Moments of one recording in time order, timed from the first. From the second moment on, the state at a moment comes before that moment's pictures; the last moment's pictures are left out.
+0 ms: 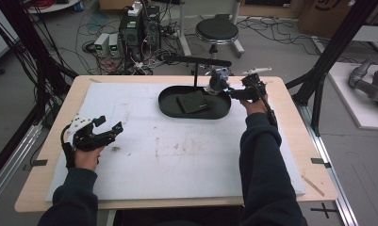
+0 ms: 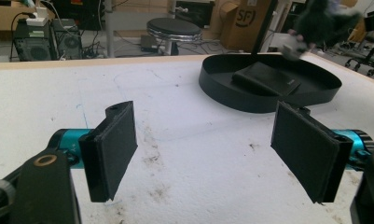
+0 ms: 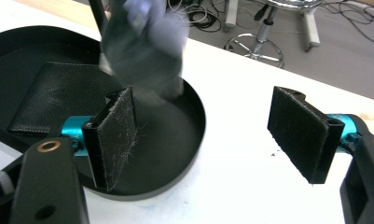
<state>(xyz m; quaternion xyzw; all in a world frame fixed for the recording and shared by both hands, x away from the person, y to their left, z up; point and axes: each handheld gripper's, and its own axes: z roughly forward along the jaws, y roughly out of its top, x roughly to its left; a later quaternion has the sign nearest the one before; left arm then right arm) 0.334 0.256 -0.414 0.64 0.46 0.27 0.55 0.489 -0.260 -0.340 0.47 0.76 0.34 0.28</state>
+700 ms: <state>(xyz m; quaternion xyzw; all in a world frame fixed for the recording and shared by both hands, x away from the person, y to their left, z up) 0.334 0.255 -0.413 0.64 0.46 0.28 0.55 0.369 -0.339 -0.368 0.45 0.75 0.39 0.28</state>
